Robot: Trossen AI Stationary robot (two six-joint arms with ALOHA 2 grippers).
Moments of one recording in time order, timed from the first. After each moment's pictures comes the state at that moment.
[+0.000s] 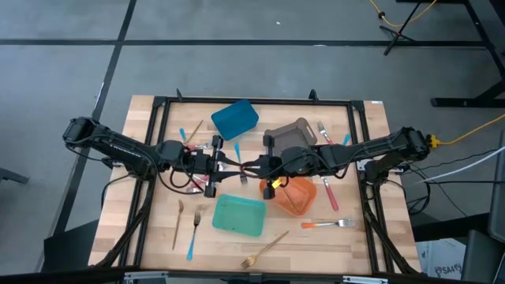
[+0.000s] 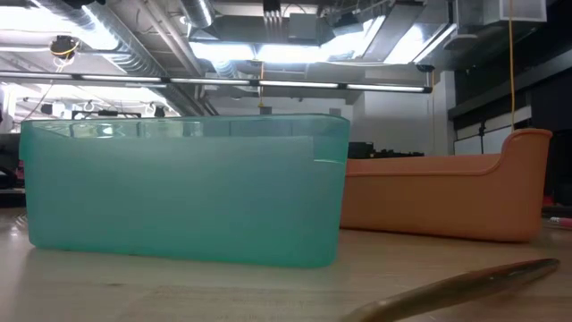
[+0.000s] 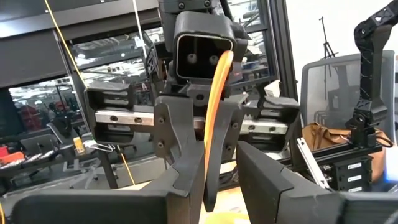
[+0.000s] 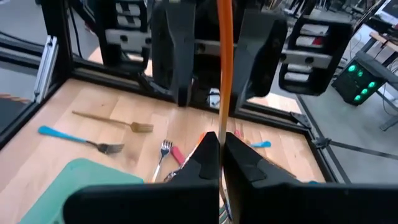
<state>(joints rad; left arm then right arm) -0.19 1.21 0.66 0.73 -0.09 0.22 0.22 1.59 1.39 -0.11 0.25 -0.21</state>
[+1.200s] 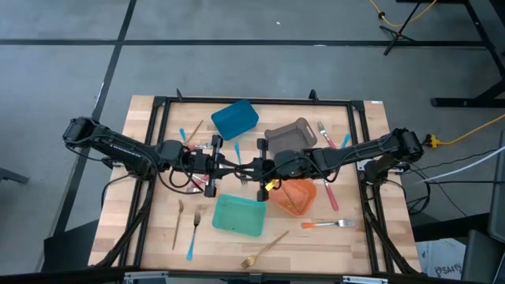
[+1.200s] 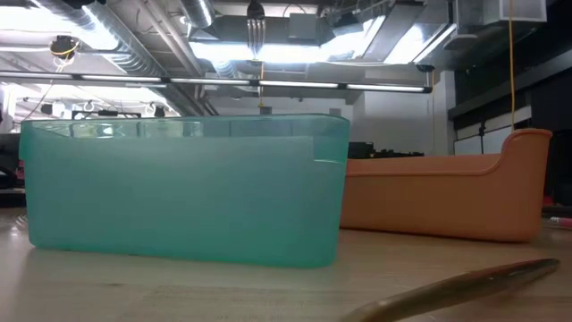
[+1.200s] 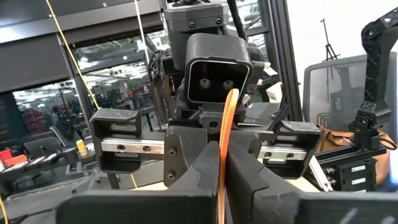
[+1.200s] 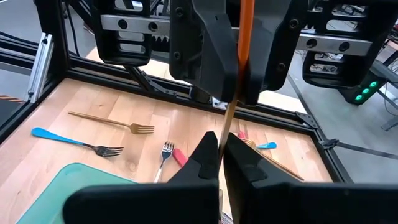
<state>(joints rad) -0.19 1.20 0.66 0.74 -0.10 0.22 0.22 1.66 1.39 -0.05 0.25 -0.21</state>
